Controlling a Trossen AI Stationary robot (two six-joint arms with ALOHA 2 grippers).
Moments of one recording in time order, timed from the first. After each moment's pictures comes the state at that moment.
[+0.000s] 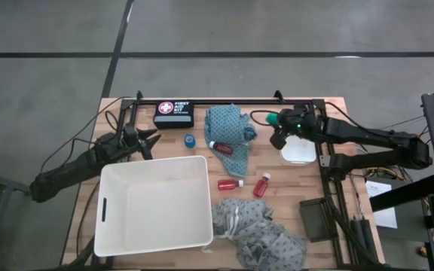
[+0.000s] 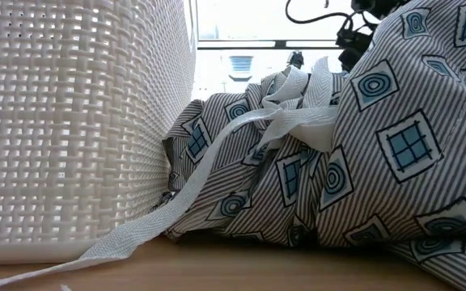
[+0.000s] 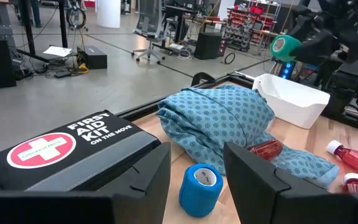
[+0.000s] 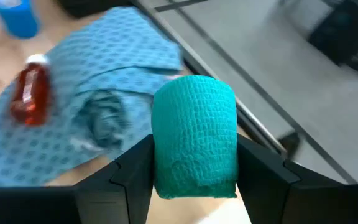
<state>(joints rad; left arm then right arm) 0.40 0.01 0.08 -0.23 -0.19 -0.18 -0.33 0.98 0.75 -0.46 0.42 0.08</state>
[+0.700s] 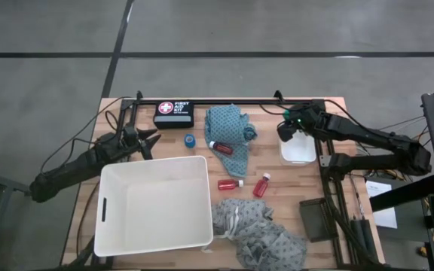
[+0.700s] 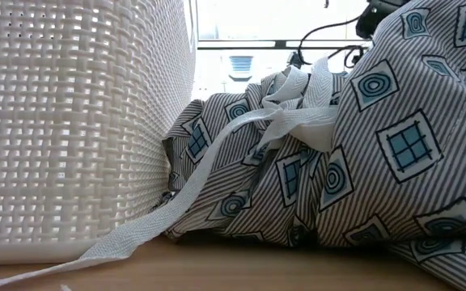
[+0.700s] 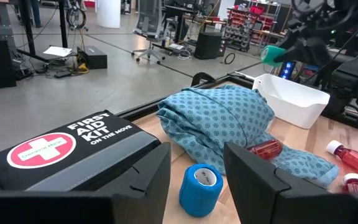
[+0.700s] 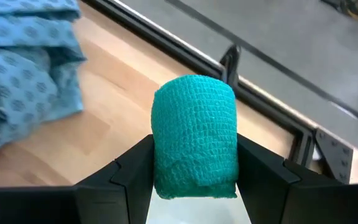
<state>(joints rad) 0.40 0.01 0.08 -0.23 -0.19 -0.18 -0.50 0.97 0.70 -0.64 0.50 0.31</state>
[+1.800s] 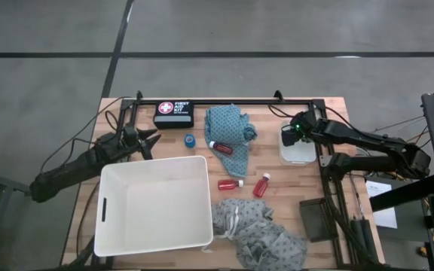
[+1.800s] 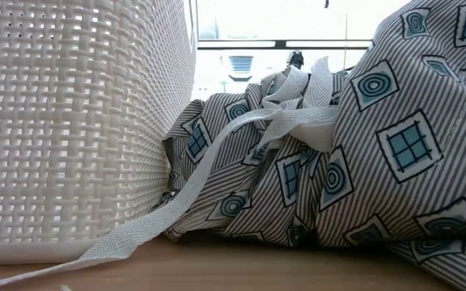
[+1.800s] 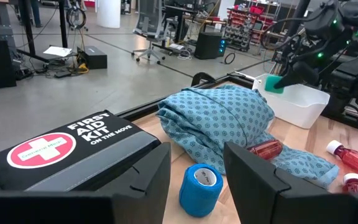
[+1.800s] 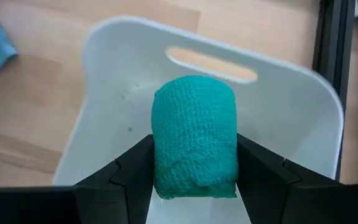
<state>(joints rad) 0.40 0.01 0.08 -0.23 -0.19 -0.18 -0.59 0.97 0.52 -0.67 0.36 0.66</state>
